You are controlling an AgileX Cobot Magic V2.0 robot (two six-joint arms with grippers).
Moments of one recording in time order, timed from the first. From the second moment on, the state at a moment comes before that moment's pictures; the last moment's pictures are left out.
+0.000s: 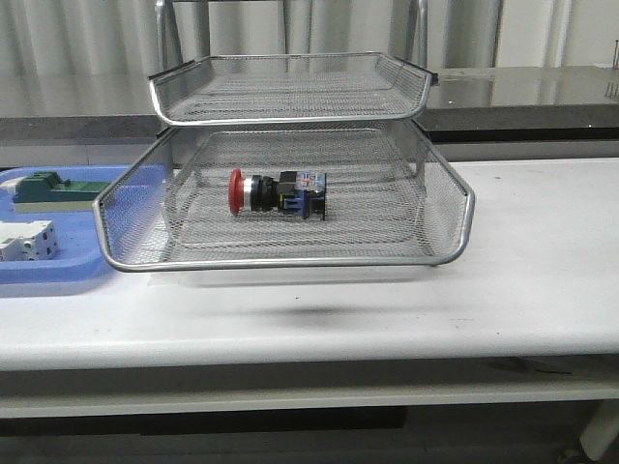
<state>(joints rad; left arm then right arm) 0.06 0.28 -0.26 -0.54 0.10 0.45 0.23 0.55 -0.69 -0.09 0.98 0.14</state>
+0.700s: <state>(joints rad) 0.06 0.28 -0.26 -0.54 0.10 0.45 0.23 0.77 -0.69 0.08 0.84 0.10</state>
